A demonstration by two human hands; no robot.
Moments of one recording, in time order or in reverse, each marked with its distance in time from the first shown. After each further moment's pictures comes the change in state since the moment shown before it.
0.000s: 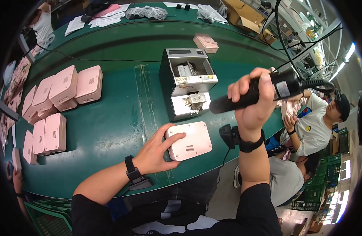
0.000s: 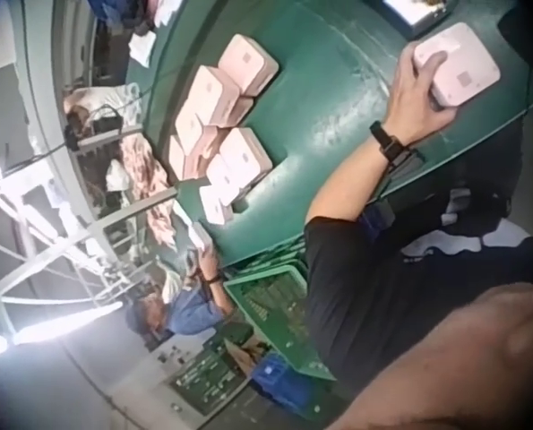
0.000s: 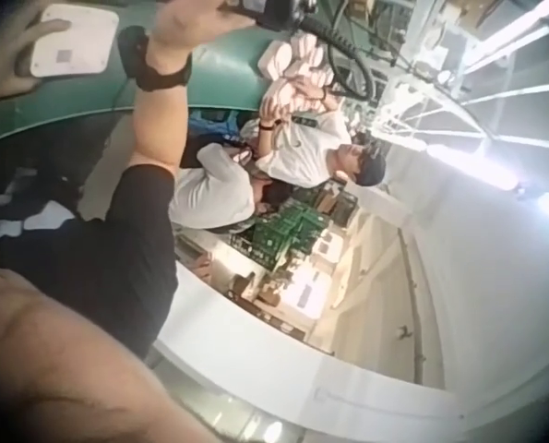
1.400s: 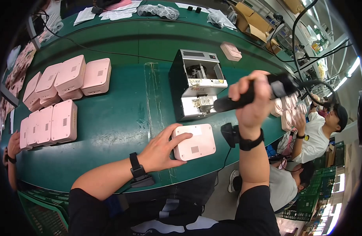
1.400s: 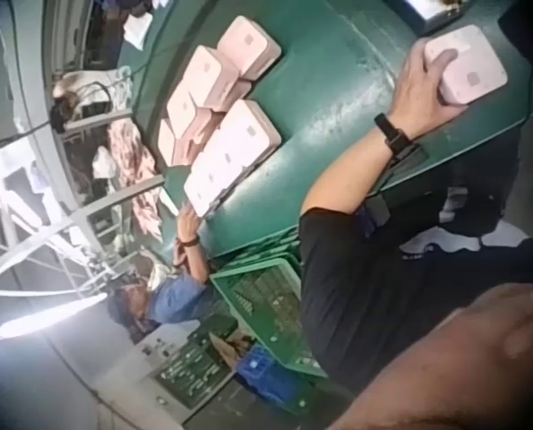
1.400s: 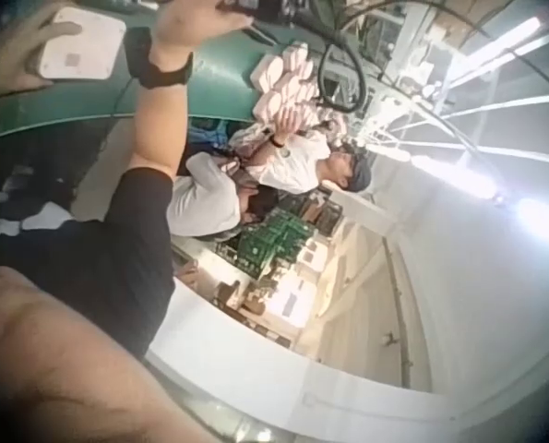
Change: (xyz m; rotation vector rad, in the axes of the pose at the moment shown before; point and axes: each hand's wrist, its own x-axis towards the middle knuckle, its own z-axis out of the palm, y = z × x) left_hand -0.004 -0.001 0.002 0.033 0.041 -0.013; right_hand 0.006 0.015 0.018 -0.096 -0.056 0.023
